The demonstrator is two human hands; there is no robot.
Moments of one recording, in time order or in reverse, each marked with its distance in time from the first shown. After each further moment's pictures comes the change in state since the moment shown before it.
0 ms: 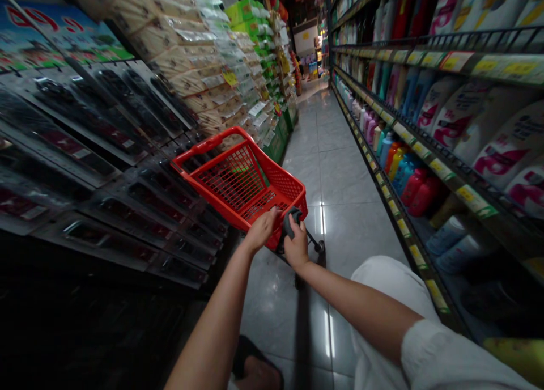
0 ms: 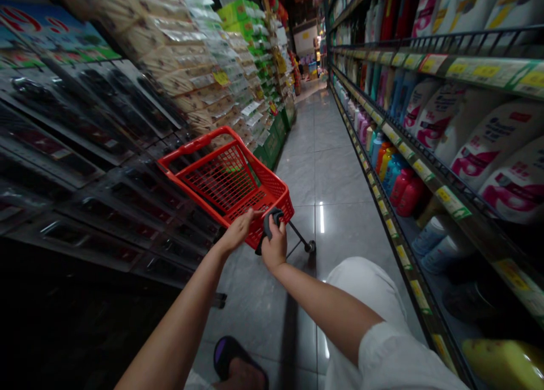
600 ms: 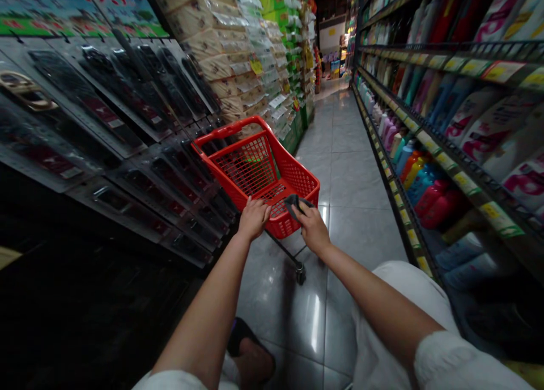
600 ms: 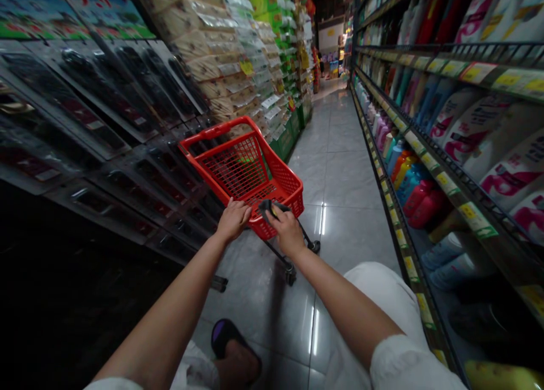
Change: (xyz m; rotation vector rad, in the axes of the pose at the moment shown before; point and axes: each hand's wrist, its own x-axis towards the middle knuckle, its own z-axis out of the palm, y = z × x) left_hand -0.008 -0.072 -0.006 0.462 0.218 0.139; right_hand 0.026 -0.006 -0.035 -0.396 -0.428 -0.532
